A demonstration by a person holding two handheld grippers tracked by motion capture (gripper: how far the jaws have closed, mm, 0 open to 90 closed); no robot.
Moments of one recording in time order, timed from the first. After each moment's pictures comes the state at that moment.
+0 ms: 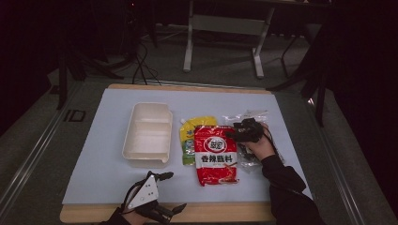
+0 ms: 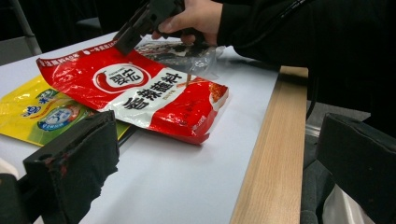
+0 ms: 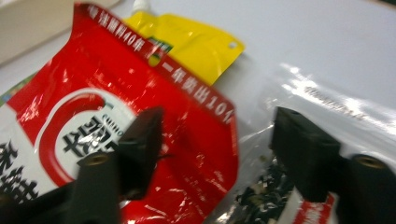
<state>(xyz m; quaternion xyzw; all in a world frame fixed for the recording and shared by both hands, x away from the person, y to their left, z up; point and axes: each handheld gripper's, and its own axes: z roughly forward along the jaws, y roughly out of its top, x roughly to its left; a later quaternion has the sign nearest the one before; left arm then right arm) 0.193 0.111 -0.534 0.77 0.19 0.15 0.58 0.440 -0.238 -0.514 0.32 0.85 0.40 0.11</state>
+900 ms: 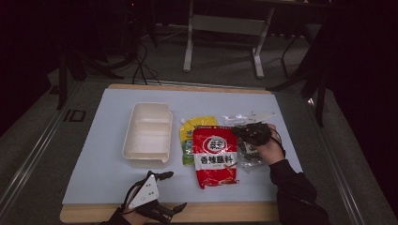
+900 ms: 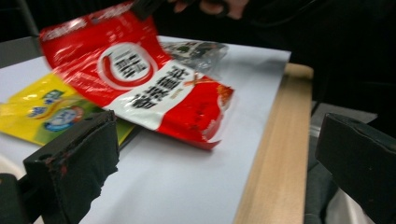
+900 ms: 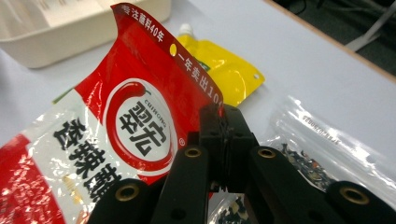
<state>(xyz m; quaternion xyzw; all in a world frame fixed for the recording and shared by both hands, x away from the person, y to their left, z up) 0.193 0.110 -0.530 0.77 0.20 0.17 0.58 0.391 -0.240 -0.459 0.25 0.87 0.40 0.16</state>
